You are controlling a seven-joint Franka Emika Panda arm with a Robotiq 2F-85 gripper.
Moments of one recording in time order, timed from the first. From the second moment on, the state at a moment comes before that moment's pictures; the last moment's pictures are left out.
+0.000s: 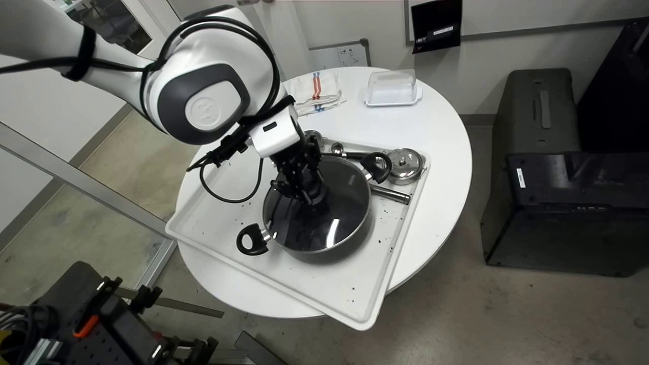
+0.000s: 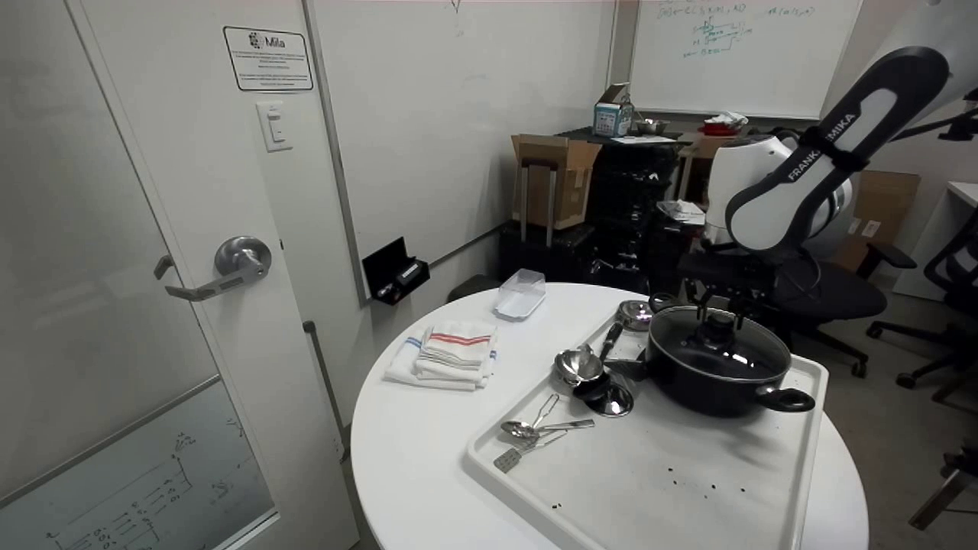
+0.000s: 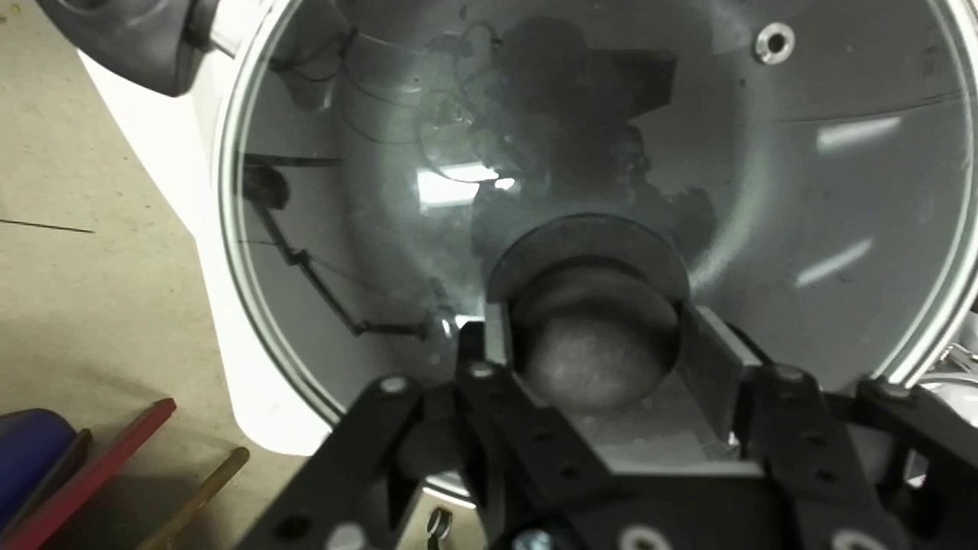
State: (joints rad) arm 0.07 0.70 -0.29 -2.01 0.04 2.65 1.28
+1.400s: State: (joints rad) arm 0.22 0.51 -0.28 -2.13 -0.10 2.69 1.27
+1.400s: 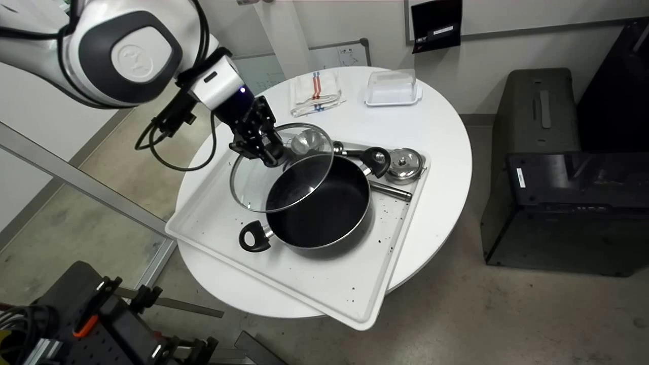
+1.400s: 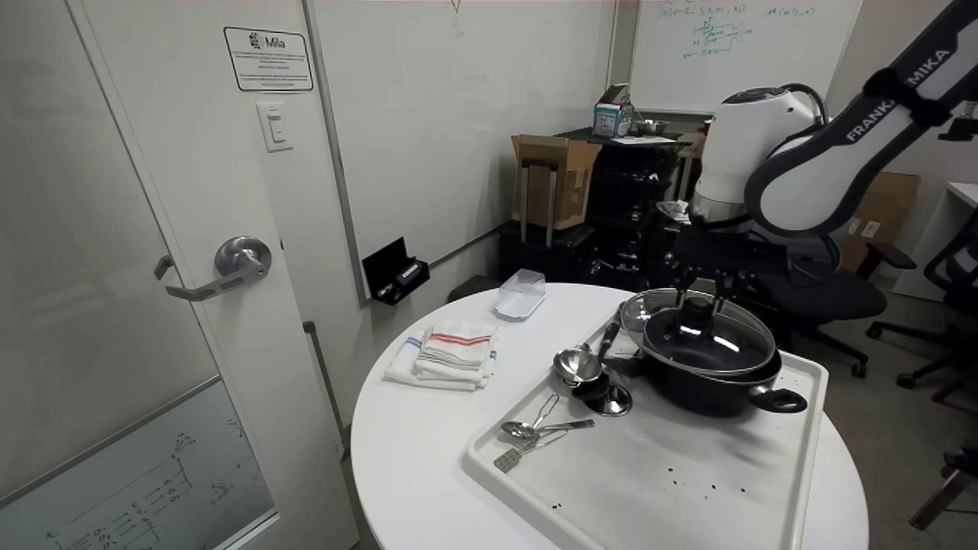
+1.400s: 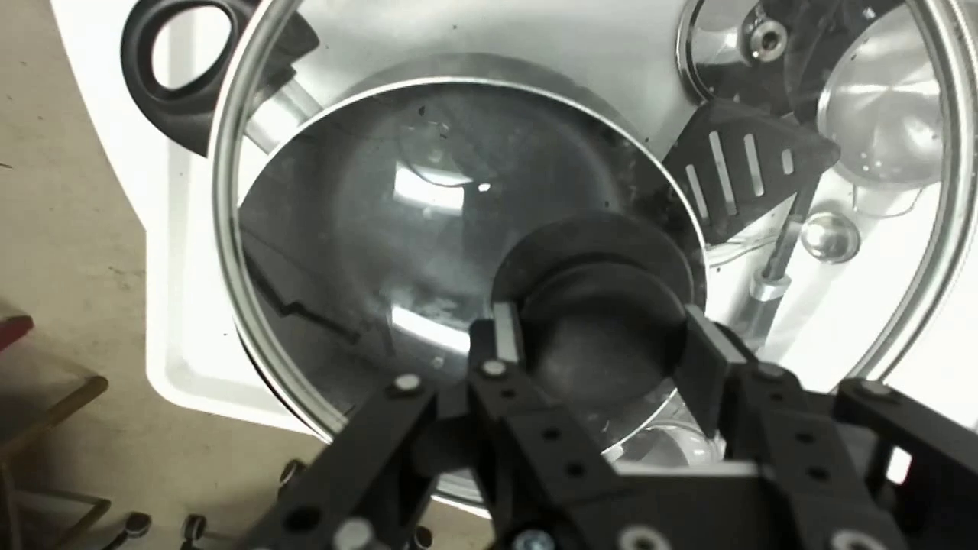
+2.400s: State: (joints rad) arm 0.48 0.47 -0.23 -2.25 -0.50 2.72 1.28
